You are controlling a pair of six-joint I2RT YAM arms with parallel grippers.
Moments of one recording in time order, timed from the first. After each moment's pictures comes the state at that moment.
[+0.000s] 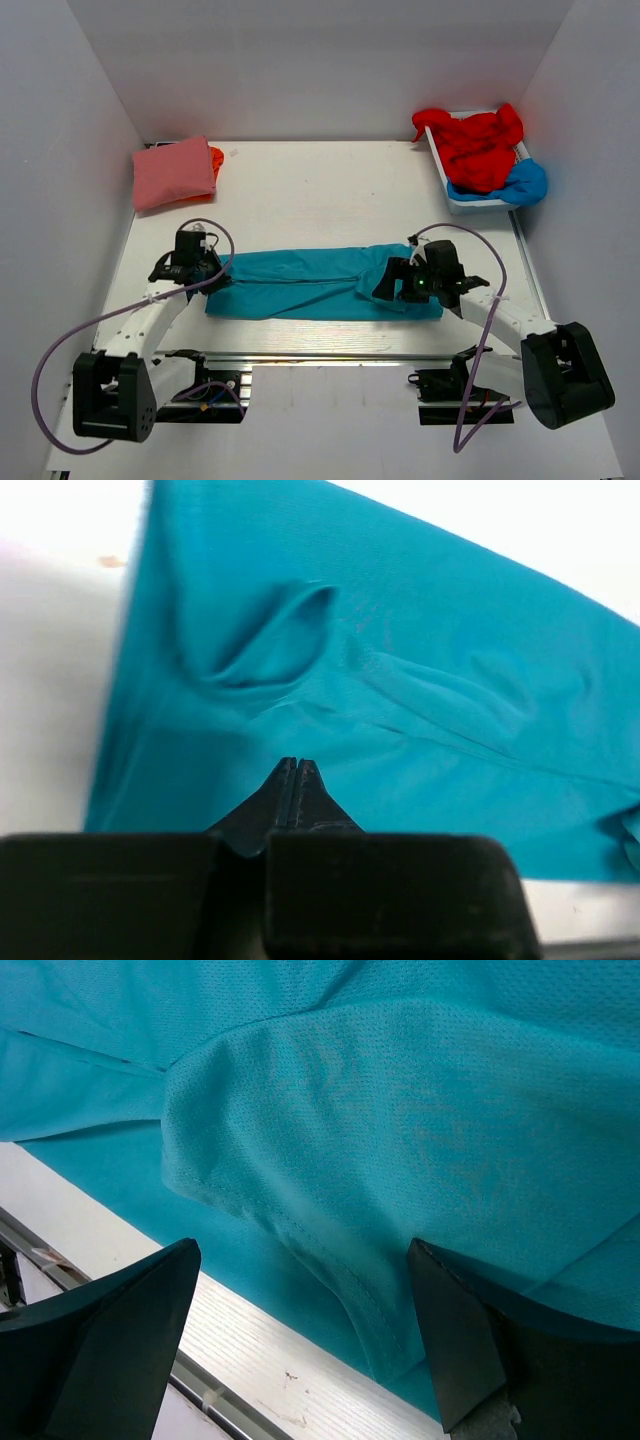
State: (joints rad) left arm -0.10 1.09 0.58 -0.46 0.10 -0.56; right arm 0.36 1.14 0.41 -0.13 -0.39 0.42
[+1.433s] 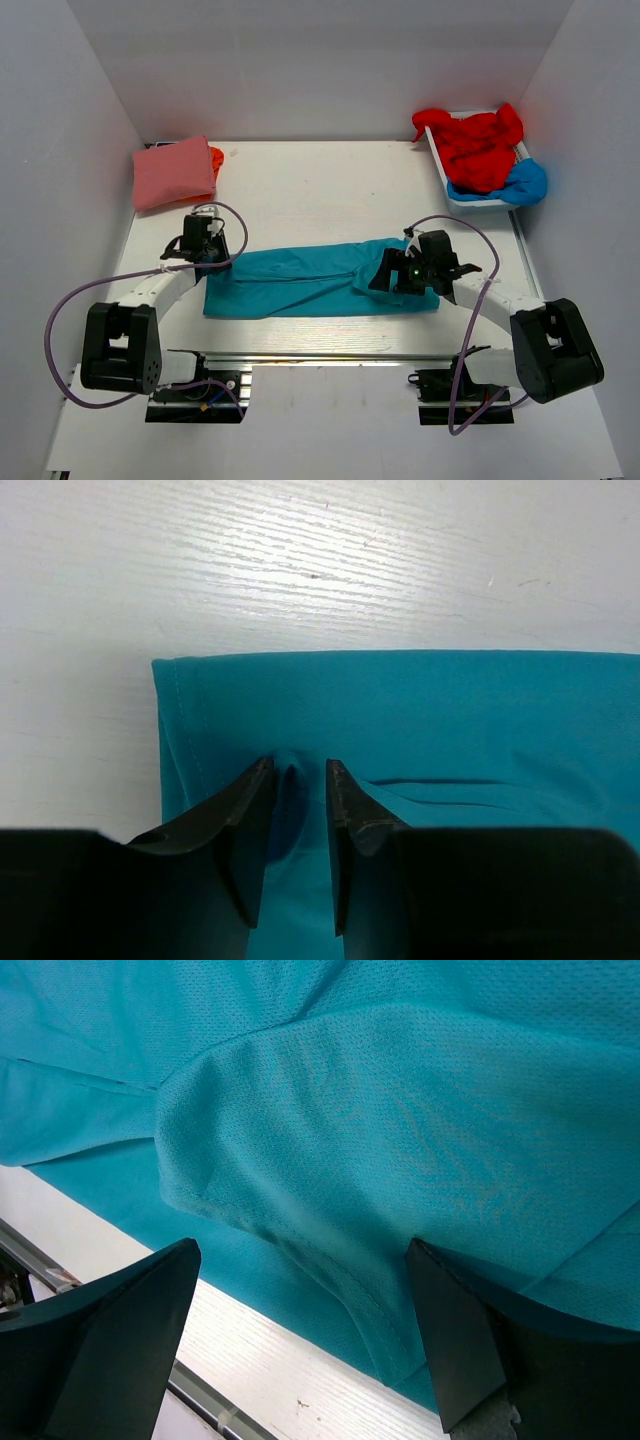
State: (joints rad) left arm -0.10 1.30 0.65 -0.22 -0.01 -0.27; right arm 0.36 1.28 0.50 -0.11 -0.39 0.44
